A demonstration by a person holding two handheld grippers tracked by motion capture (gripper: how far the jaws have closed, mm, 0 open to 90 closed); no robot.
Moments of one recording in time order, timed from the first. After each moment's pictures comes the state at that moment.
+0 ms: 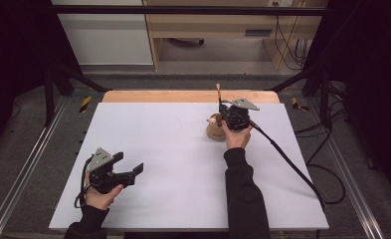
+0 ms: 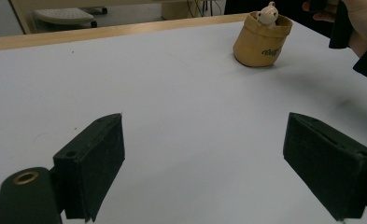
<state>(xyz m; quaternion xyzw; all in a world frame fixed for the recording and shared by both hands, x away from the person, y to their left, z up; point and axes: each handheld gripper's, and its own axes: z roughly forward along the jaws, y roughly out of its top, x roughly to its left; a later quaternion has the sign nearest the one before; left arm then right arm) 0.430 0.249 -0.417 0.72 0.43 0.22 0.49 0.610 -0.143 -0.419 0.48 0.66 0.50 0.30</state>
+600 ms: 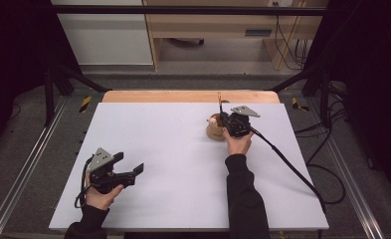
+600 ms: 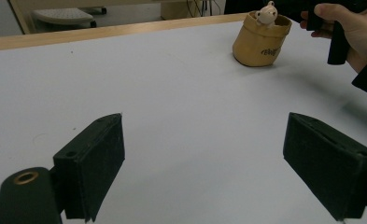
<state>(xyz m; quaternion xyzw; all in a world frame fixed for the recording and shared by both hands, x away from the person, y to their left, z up) 0.430 0.248 -0.418 0.73 0.43 0.22 0.49 0.603 -0.150 -0.443 0.49 0.67 0.49 0.28</state>
